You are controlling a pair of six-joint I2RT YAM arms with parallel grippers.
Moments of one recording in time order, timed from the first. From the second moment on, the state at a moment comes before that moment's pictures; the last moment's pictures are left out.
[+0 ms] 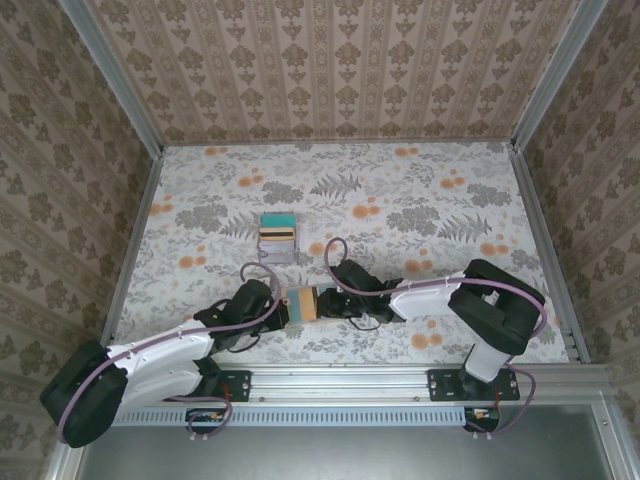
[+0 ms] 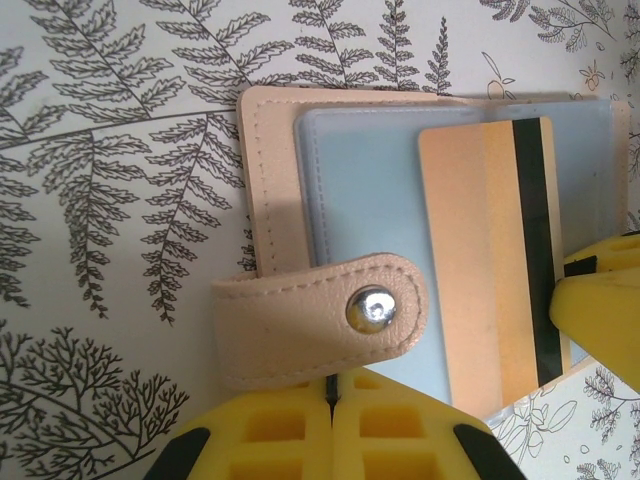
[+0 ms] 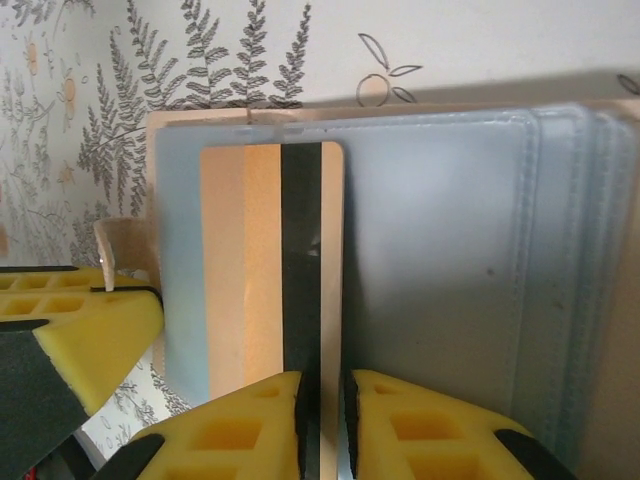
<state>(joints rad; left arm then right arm) -0.82 0.97 0.22 -0.11 0.07 -0.86 0.92 1.68 0.69 0.18 -0.19 0.94</state>
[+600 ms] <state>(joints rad) -0.82 0.96 0.22 -0.13 0.07 -0.86 0.90 1.63 0.61 0.23 -0.19 0.94</state>
